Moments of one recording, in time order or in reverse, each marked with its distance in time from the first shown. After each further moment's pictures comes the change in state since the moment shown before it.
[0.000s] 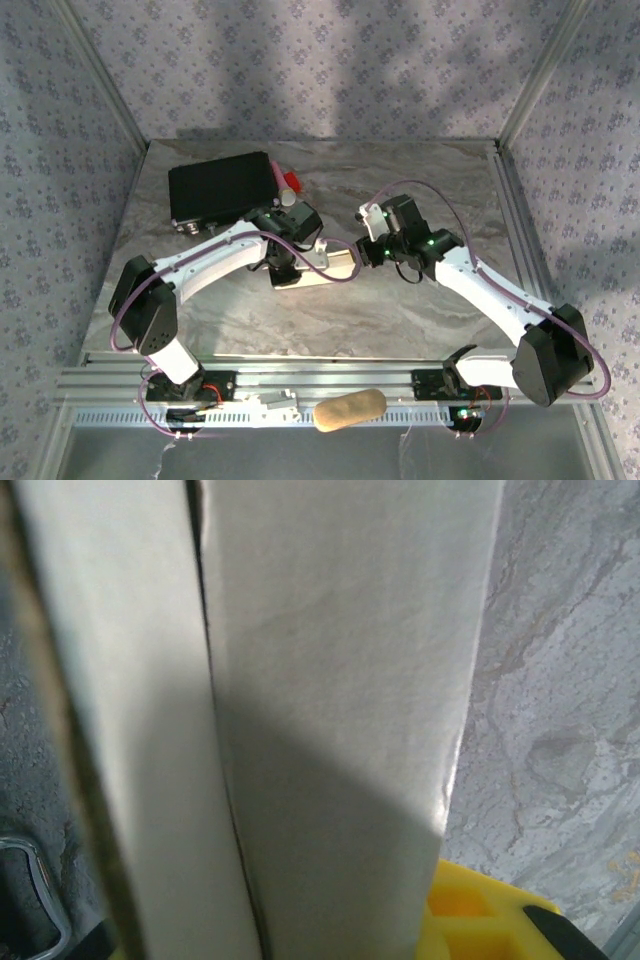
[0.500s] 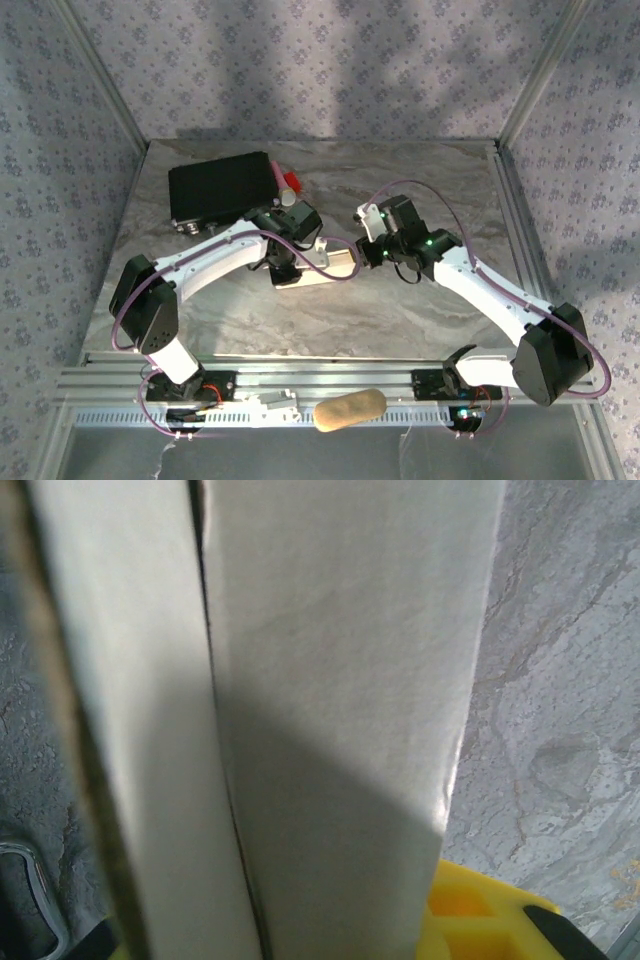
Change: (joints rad) left arm 0.010 0.006 0.000 0.008 0.009 -0.001; right arm 0.022 0.005 0.007 -0.008 0.029 -0.004
